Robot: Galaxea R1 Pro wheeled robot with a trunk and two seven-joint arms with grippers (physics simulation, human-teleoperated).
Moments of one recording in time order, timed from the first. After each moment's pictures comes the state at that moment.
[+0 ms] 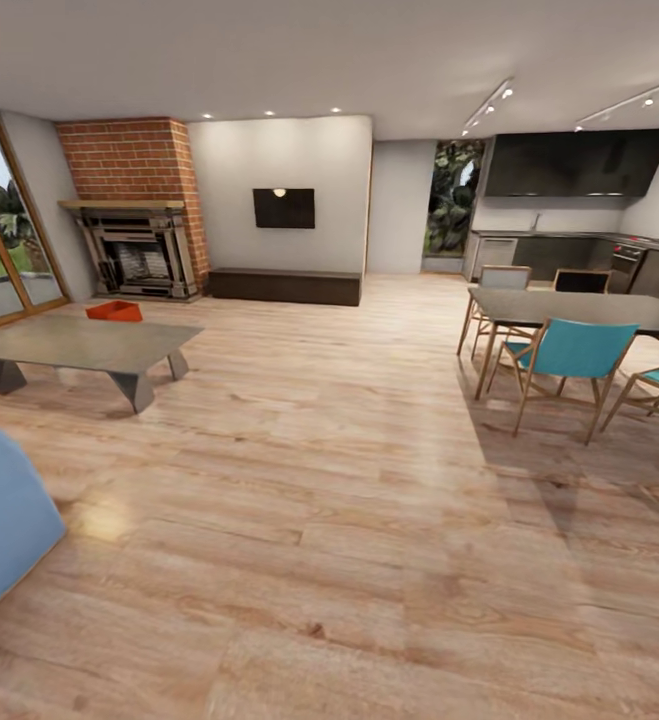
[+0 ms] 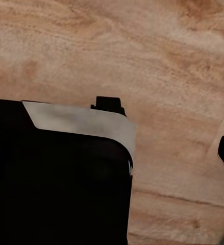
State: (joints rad) left arm -0.31 0.02 -0.01 0.00 0.12 0.04 -0.04; right arm -0.22 0.01 0.62 0.03 -0.52 -0.09 -0.05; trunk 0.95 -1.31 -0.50
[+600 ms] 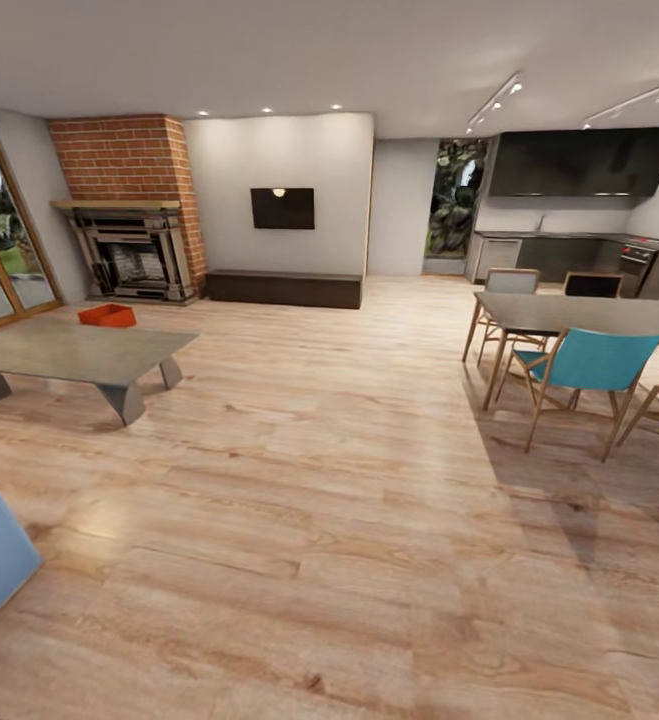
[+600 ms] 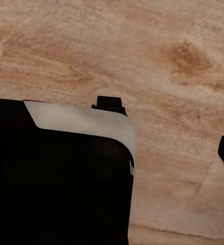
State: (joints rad) left arm -0.31 0.02 -0.01 0.00 0.12 0.04 -0.04; right arm -0.22 0.01 0.62 0.03 -0.52 -0.09 -0.05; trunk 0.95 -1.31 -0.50
